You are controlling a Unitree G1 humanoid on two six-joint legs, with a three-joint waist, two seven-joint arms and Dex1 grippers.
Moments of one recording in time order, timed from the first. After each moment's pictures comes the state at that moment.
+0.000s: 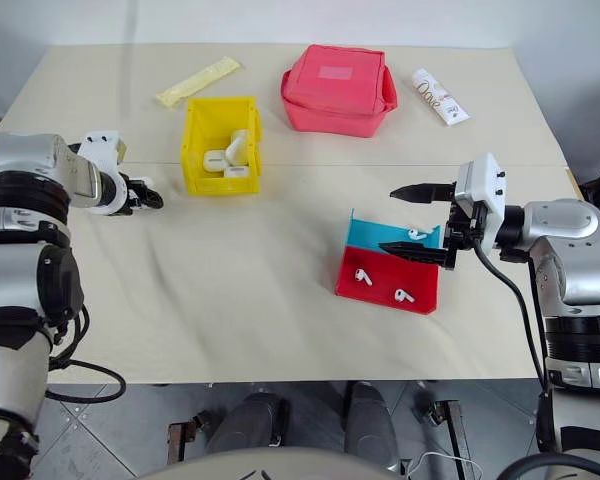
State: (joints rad) left arm -1.28 0.61 0.03 1.15 -0.06 1.08 -0.21; right arm -0.49 -0.78 -0.08 0.07 0.47 0.24 1.33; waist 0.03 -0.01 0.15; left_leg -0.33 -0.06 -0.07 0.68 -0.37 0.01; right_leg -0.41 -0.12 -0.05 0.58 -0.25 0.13
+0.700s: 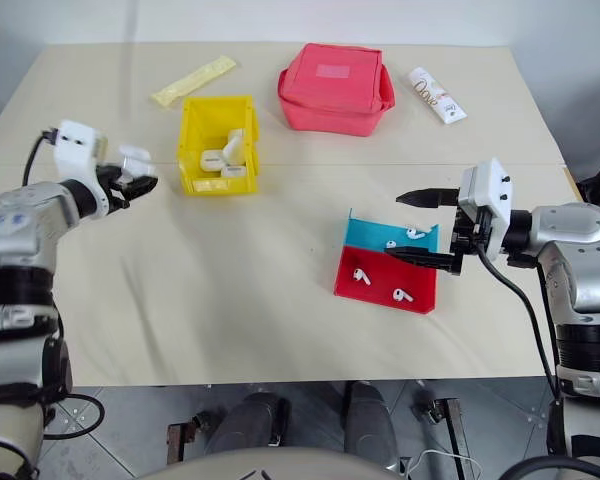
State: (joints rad) left arm -0.62 0.65 0.24 0.32 -0.31 0.30 -0.75; right arm -0.42 -0.83 -0.12 -0.01 0.47 0.29 1.29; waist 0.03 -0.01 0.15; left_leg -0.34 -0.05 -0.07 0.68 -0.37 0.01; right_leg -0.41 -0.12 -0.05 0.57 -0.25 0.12
